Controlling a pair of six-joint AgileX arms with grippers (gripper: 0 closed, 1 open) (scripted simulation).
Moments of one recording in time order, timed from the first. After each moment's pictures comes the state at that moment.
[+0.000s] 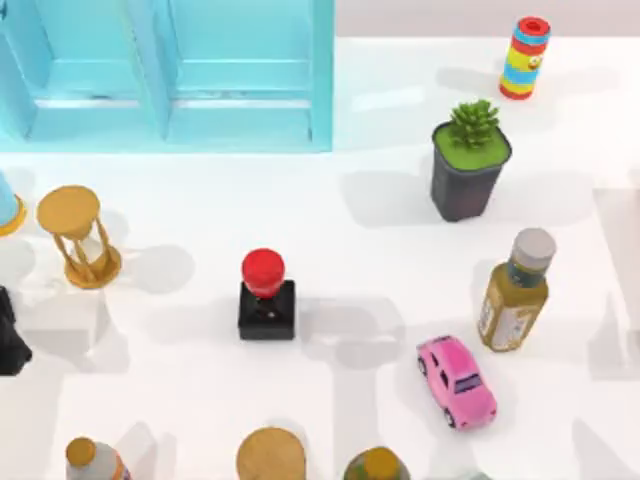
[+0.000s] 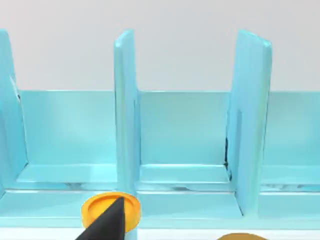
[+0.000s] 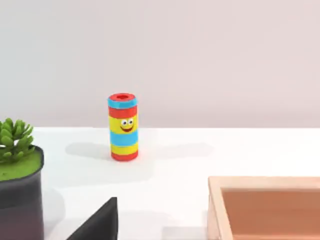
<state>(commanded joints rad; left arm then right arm) 0.00 0.00 0.00 0.00 0.00 0.00 0.00 0.00 0.00 0.00 0.00 0.00</state>
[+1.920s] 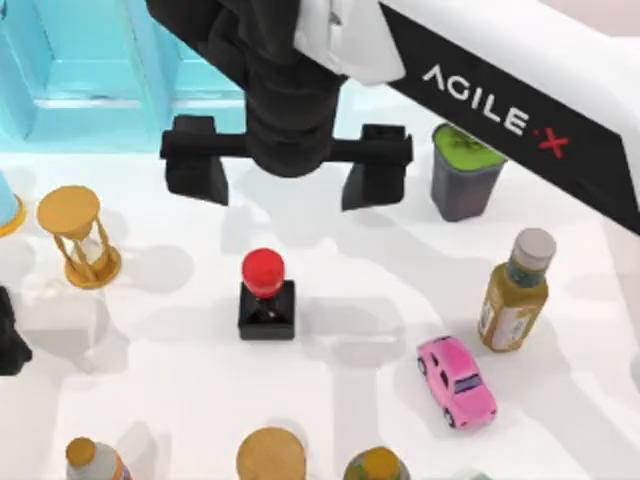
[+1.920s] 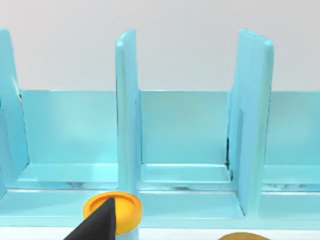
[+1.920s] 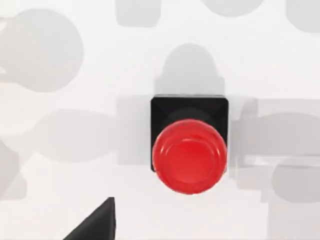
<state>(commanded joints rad) 0.00 0.00 0.00 0.00 0.00 0.00 0.86 2.30 2.37 -1.43 0.15 0.87</state>
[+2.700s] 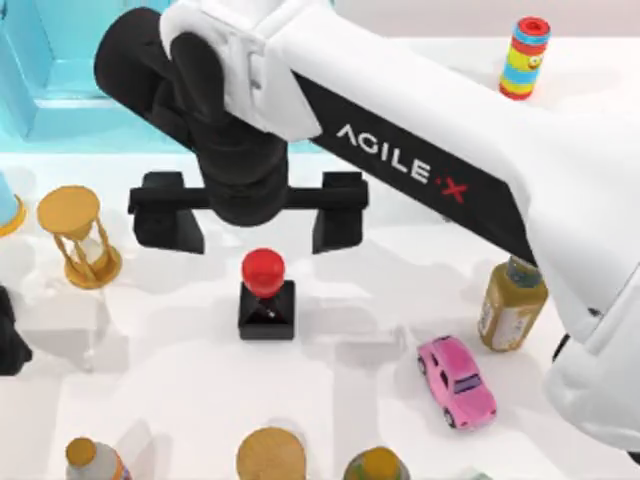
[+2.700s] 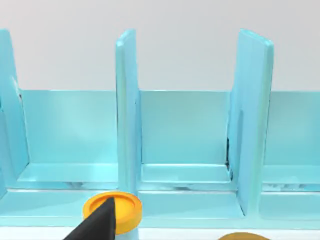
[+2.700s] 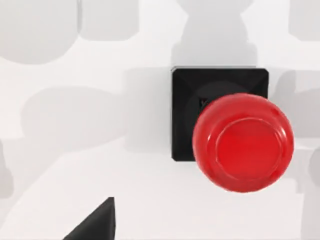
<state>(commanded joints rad) 0.00 0.00 0.00 0.00 0.00 0.00 0.91 2.46 2.50 -1.49 0.17 0.93</state>
